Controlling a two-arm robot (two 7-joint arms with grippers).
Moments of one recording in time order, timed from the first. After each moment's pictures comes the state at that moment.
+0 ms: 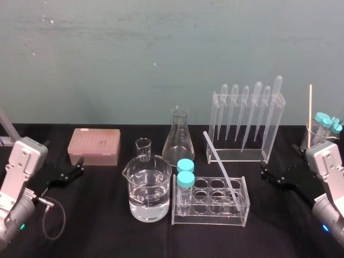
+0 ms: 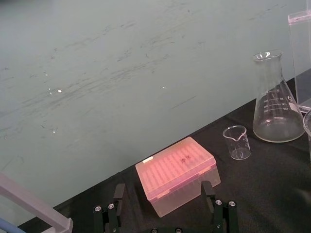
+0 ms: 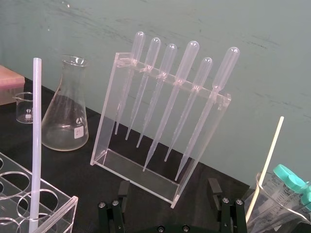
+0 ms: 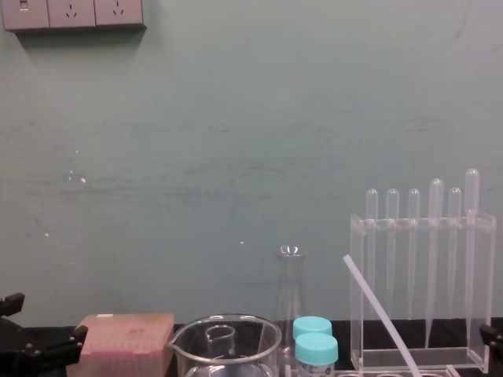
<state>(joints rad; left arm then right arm) -0.20 0.60 0.45 -1.41 -0.25 -0.12 0.03 0.20 0.60 -0.45 -1.41 0.25 -0.12 -0.03</state>
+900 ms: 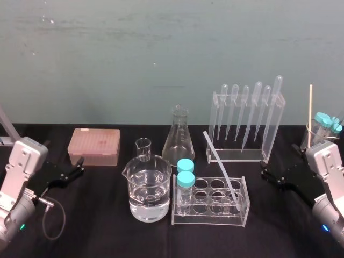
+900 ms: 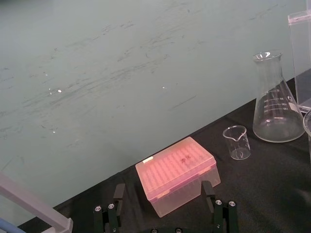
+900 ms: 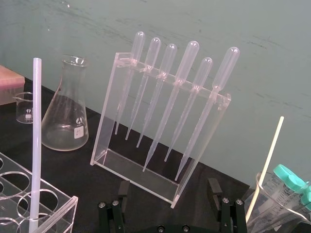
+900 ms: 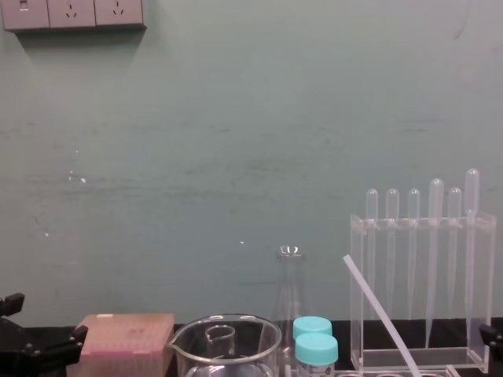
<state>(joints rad) -0.20 0.60 0.45 -1.41 -0.25 -0.12 0.03 0.20 0.60 -0.45 -1.41 0.25 -0.12 -0.03</state>
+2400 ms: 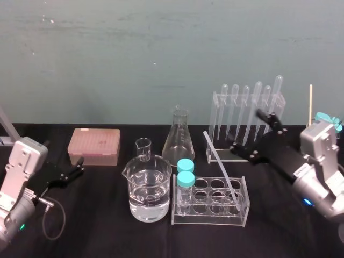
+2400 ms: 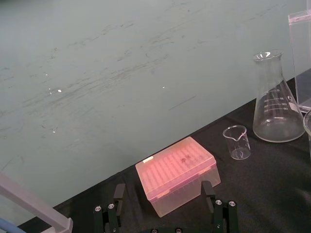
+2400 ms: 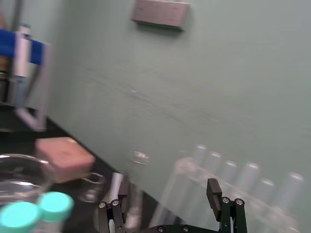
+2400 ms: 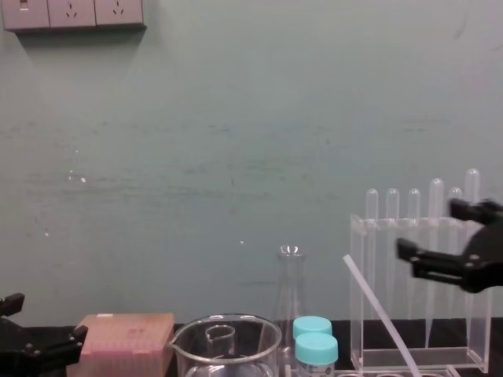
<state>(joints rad) -0.20 0.60 0.45 -1.41 -0.25 -0.12 0.03 0.31 0.54 -0.45 -1.38 0.26 -0.34 0.25</state>
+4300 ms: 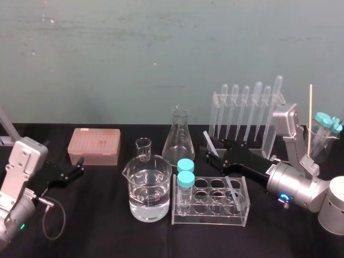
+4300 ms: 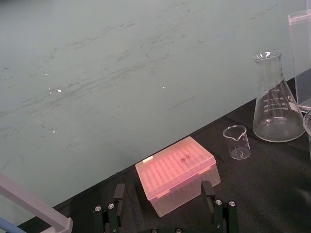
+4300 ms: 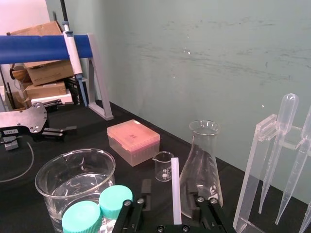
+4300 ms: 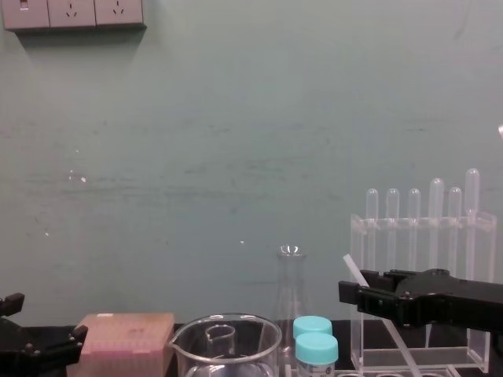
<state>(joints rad) -0.20 0.60 0.45 -1.41 -0.25 -0.12 0.03 0.44 0.43 -0.47 -1.21 0.48 -0.05 0.60</state>
